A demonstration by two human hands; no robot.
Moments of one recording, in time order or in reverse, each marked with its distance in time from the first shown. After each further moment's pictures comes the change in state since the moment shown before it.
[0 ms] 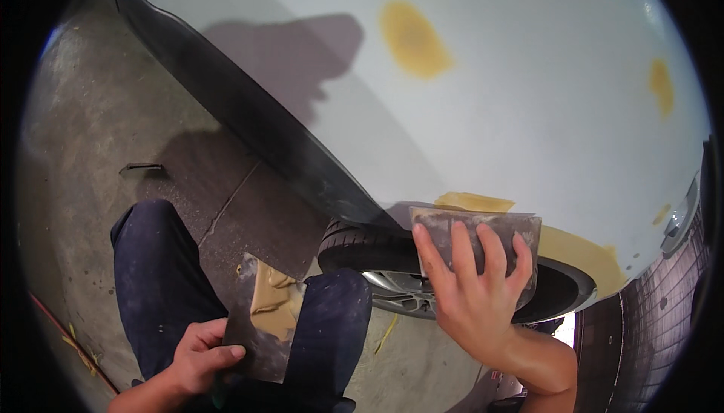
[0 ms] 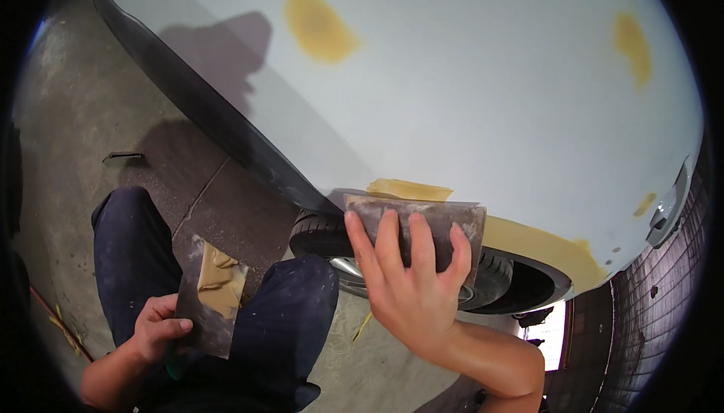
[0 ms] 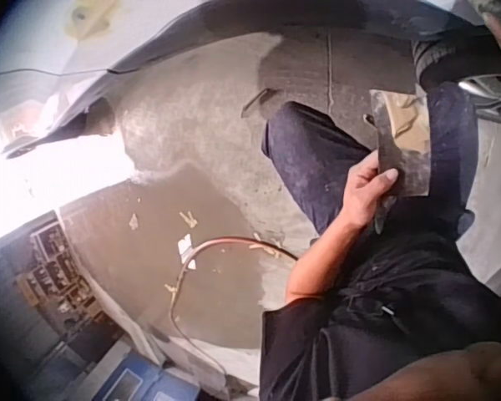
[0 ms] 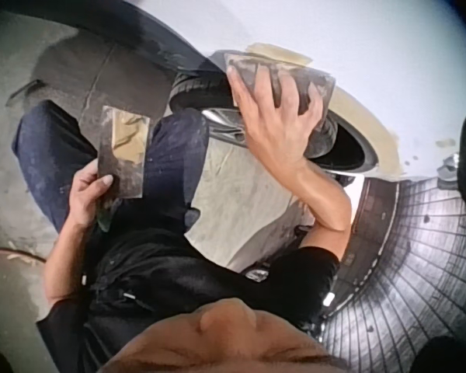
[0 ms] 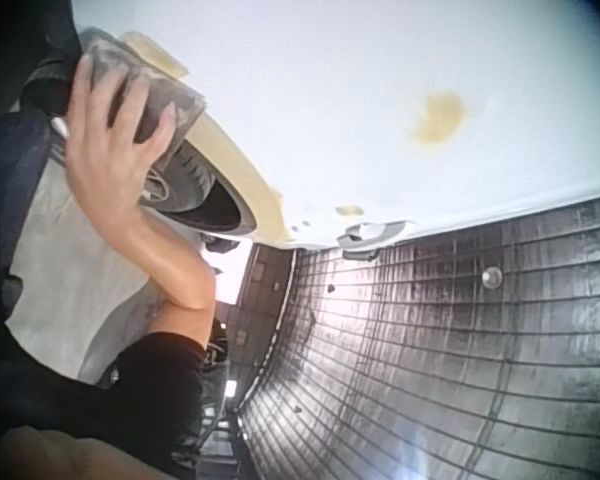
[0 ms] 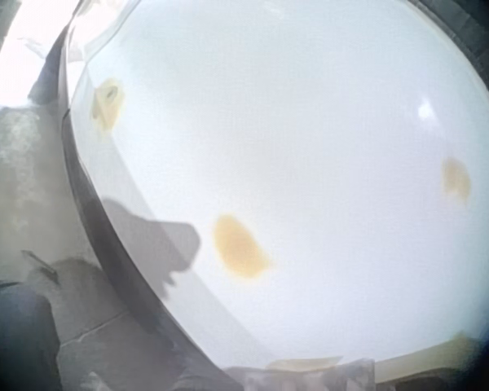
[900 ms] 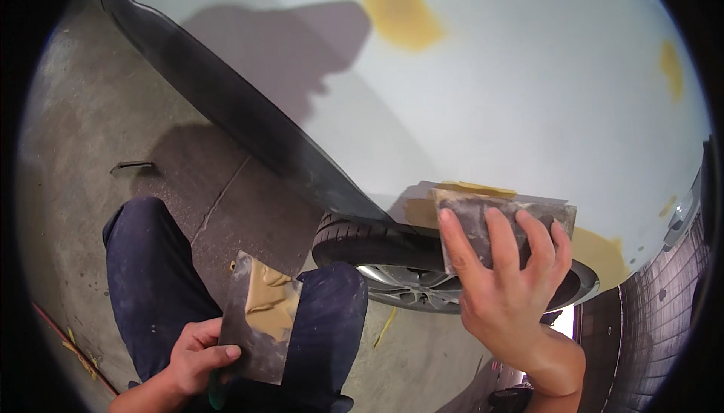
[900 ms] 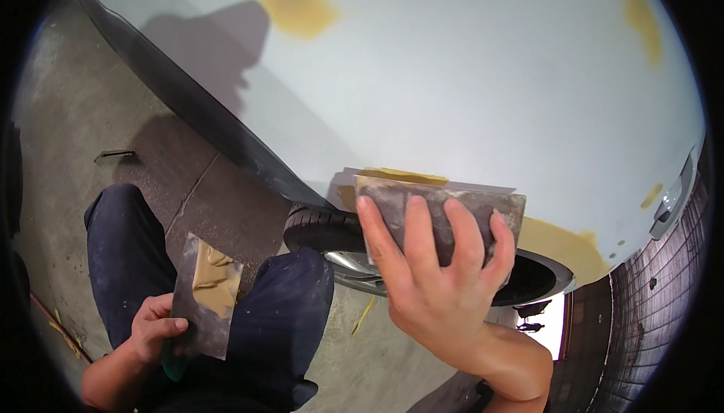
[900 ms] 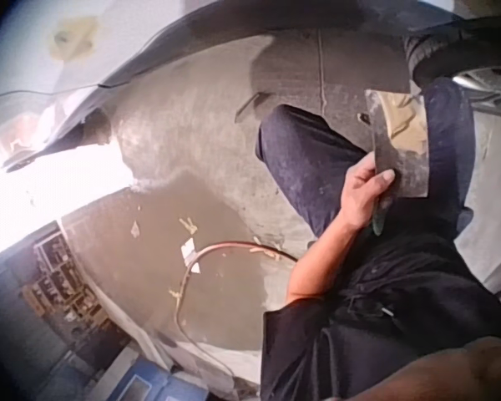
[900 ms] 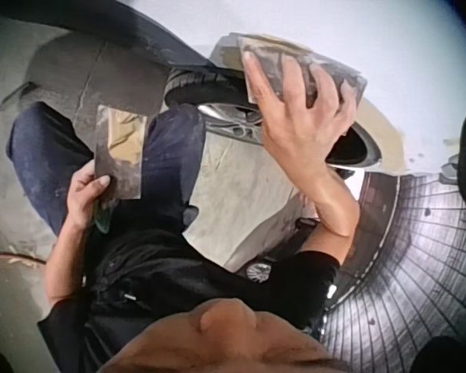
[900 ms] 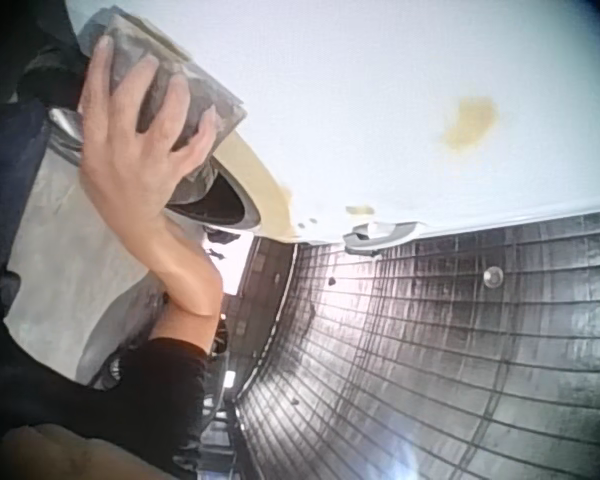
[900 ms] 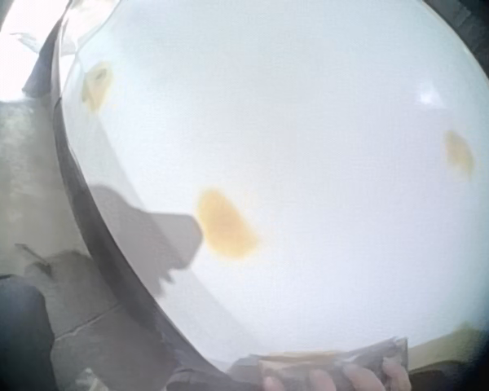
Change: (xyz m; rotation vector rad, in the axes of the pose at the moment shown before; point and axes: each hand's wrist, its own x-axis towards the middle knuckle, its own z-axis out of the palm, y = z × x) left_hand 0.007 -0.014 -0.005 -0.020 -0.014 -0.024; right_hand 0.004 0.019 -0.020 -0.039 0.037 0.041
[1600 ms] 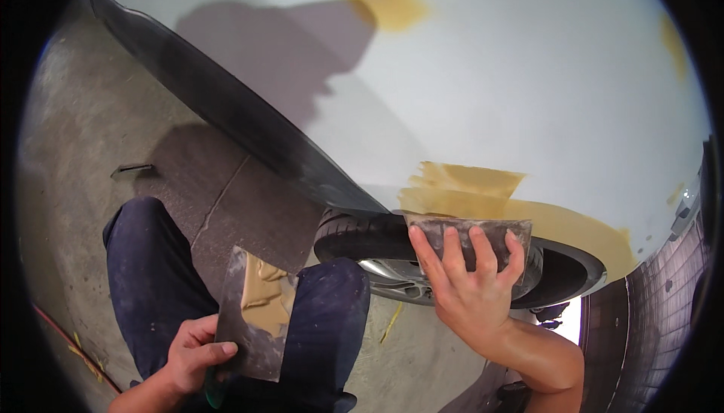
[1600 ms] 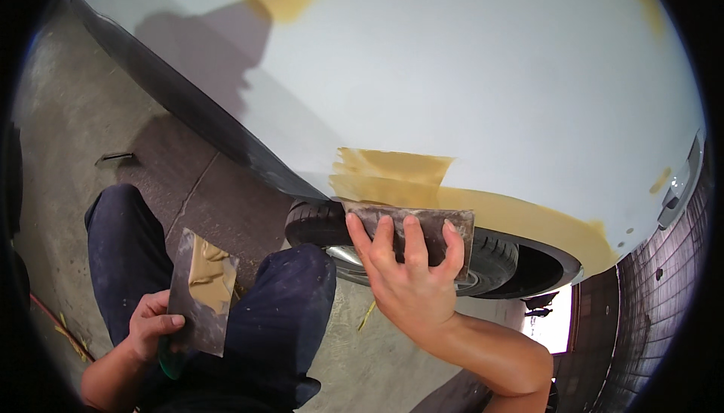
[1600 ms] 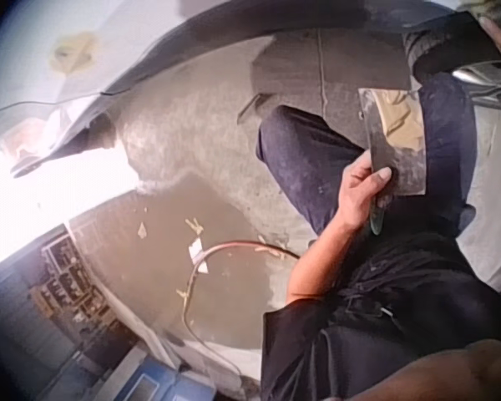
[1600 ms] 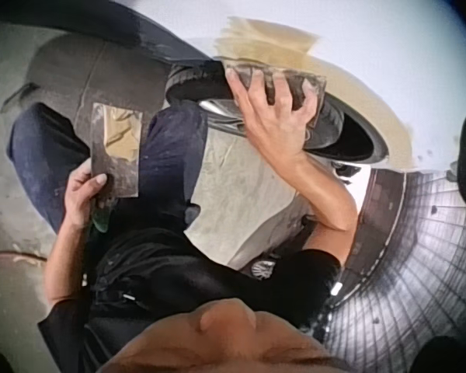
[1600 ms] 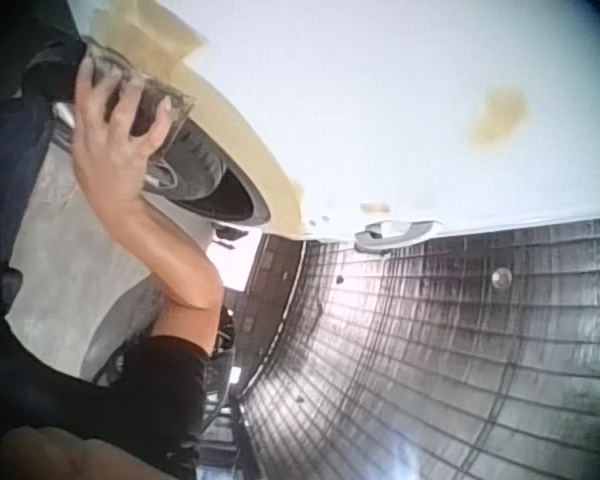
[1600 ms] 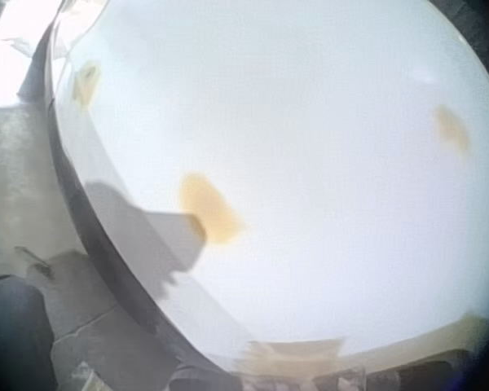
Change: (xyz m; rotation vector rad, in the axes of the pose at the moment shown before) left_hand -0.005 0.004 0.001 0.042 0.043 -0.023; right_hand -0.043 -0.032 0.032 0.002 -0.079 -0.071
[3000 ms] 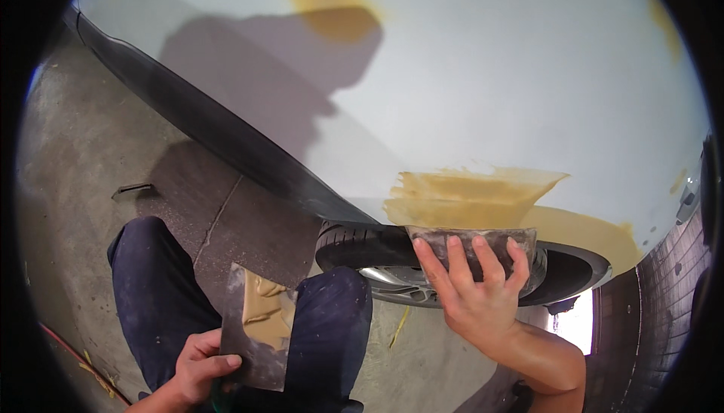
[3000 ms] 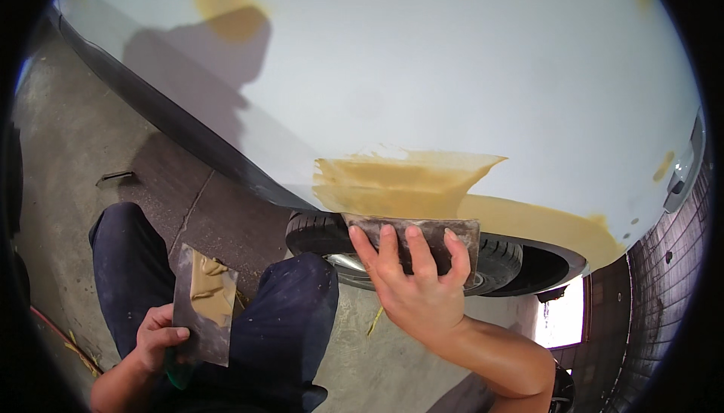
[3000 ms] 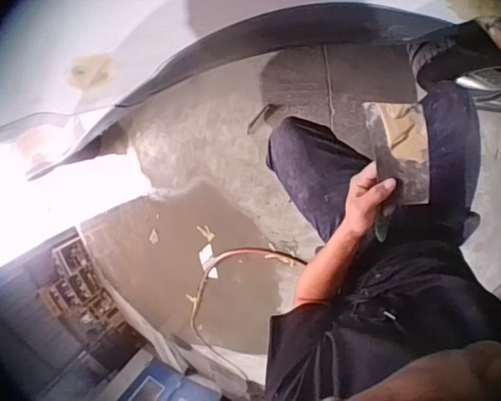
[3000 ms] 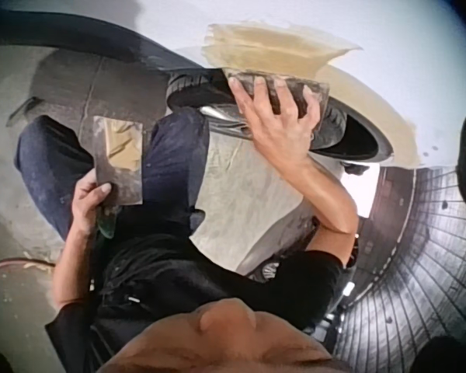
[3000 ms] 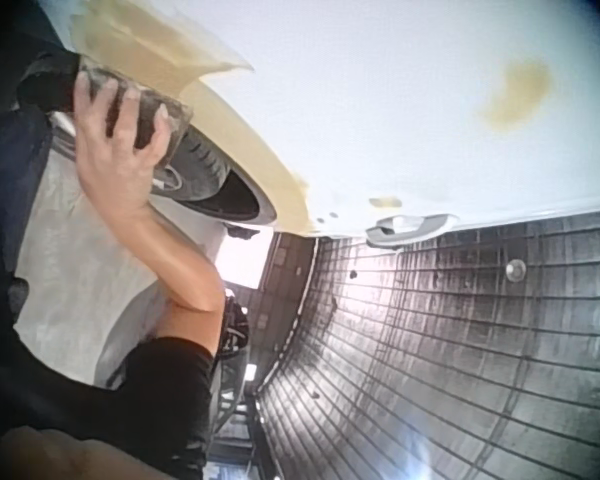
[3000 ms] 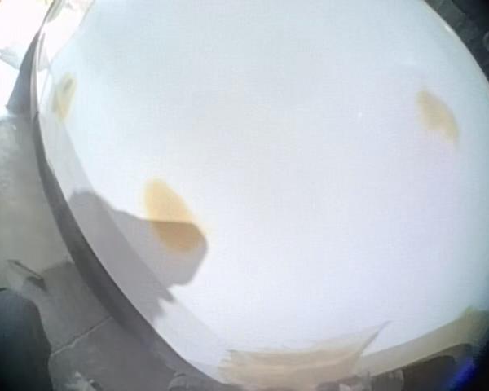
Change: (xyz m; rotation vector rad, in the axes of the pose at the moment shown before) left_hand -0.002 -0.003 -0.006 0.041 0.041 0.003; right_hand -0.009 0.003 0.002 0.038 0.066 0.048
